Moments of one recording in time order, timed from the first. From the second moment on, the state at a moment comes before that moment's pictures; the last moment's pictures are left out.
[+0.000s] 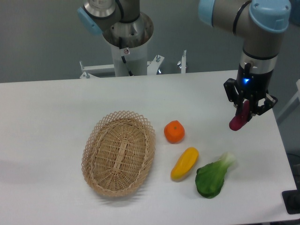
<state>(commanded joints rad) 2.74 -1.87 -1.41 -1.19 1.45 1.48</state>
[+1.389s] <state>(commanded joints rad) 2.74 -1.94 -1.75 -0.78 1.53 1.56</state>
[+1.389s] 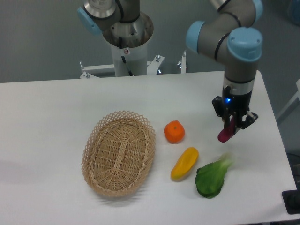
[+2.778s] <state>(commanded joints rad) 2.74 -1.92 -1.83 -0.69 1.55 1.51</state>
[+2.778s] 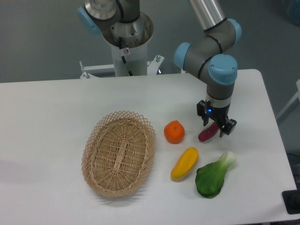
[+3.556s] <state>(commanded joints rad) 2.79 -1.86 -1.46 -1.05 1.56 1.52</state>
